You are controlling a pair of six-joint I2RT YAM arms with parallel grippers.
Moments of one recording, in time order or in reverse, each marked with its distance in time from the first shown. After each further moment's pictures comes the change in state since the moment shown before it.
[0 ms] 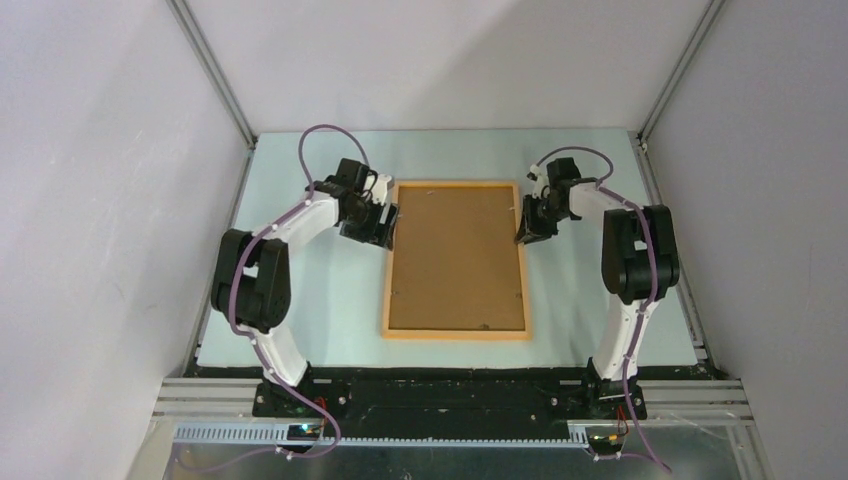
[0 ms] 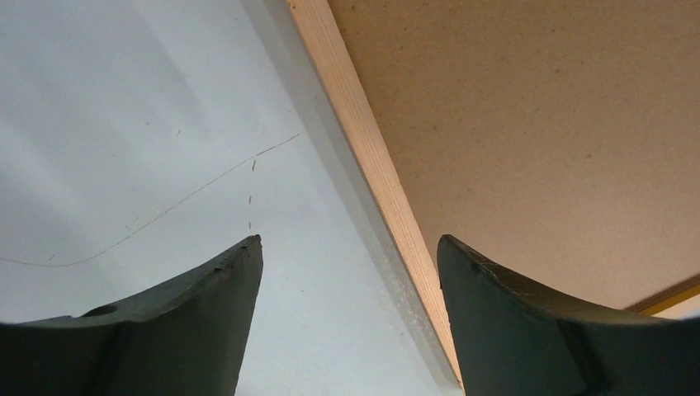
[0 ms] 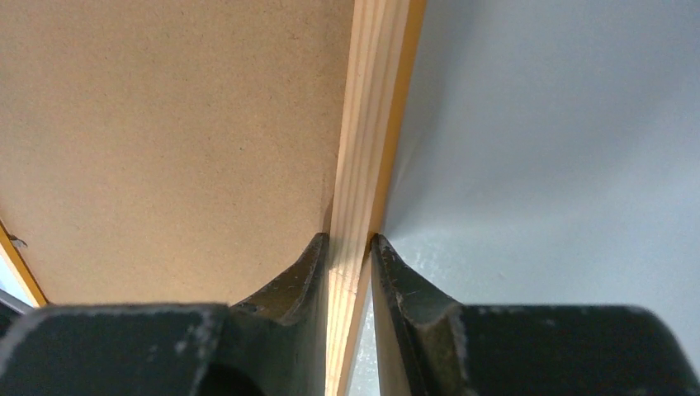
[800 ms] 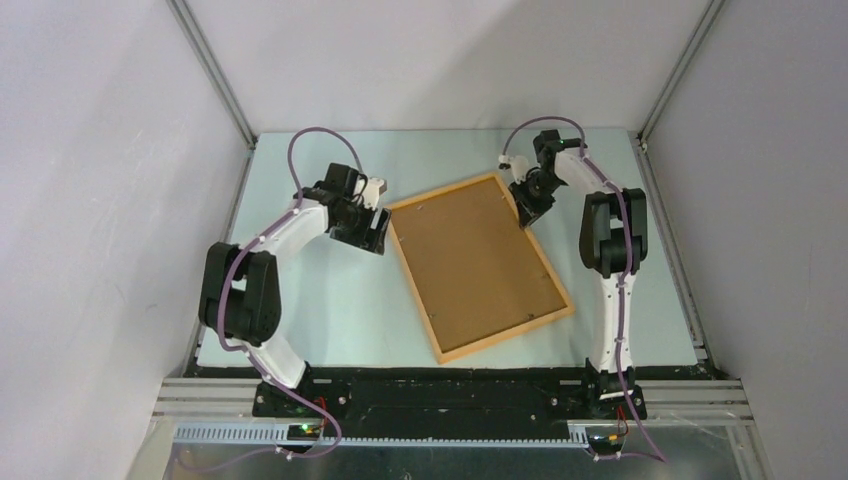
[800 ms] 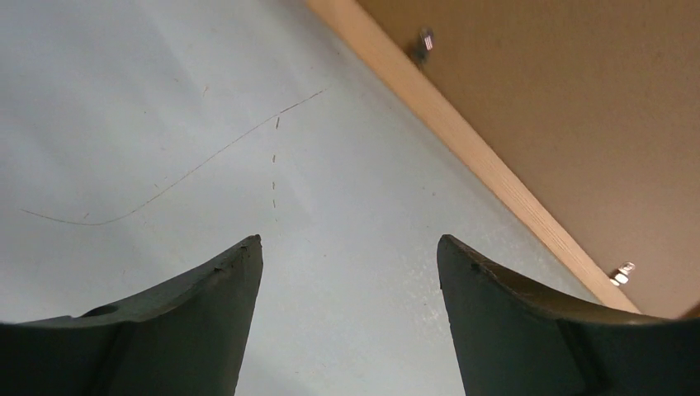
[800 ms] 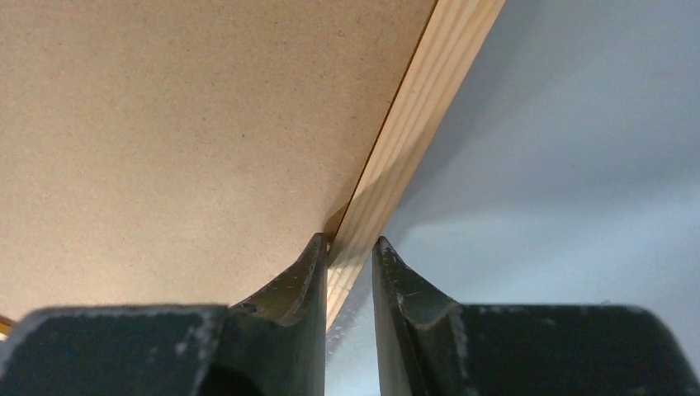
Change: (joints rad) left arm 0.029 -0.103 -0.082 -0.003 -0.008 0.063; right arm 0.019 0.309 0.585 -0.484 0.031 -0.626
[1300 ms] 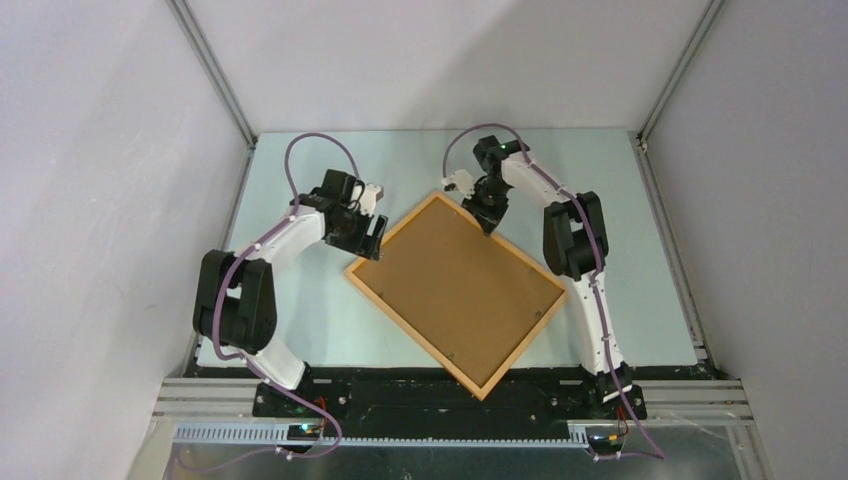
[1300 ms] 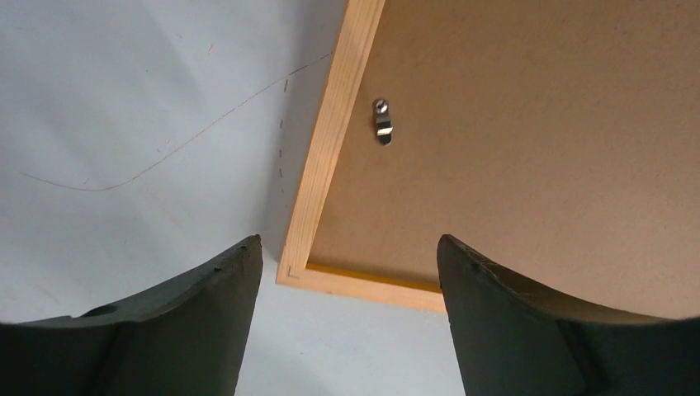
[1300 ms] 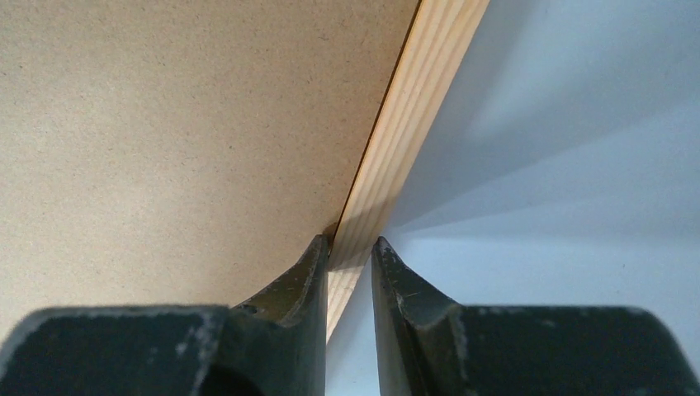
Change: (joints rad) left arm 0.003 -0.049 -0.061 0.000 -0.029 0.015; right arm 0.238 0.109 0.180 -0.127 0.082 -0.210
